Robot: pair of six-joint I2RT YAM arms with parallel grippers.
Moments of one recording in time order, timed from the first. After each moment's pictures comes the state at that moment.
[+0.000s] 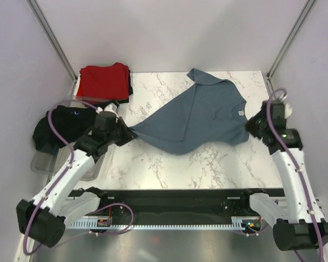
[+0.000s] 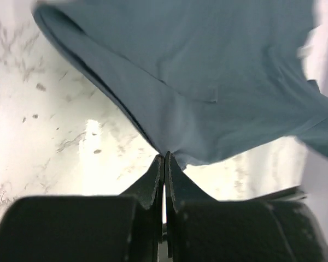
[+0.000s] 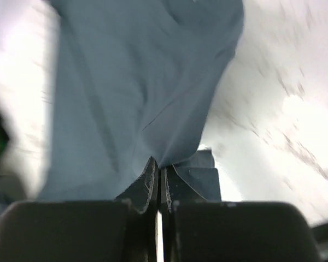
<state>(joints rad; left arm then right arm) -0.39 1.02 0.80 -0.52 0.07 -0.78 0.03 0.96 1.00 -0.83 0.12 0.81</state>
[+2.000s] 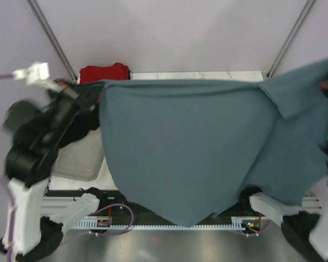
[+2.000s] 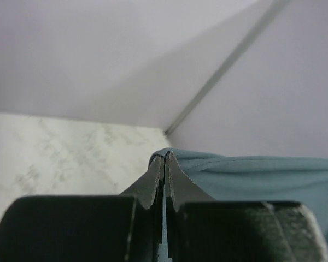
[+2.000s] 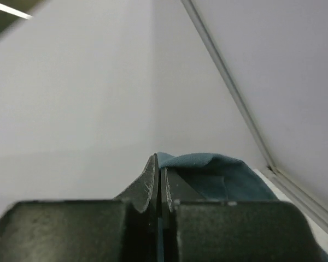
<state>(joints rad) -0.39 0.82 1.70 -0.64 0.04 -0.61 0.24 0.92 2.14 -0.72 0.56 0.40</state>
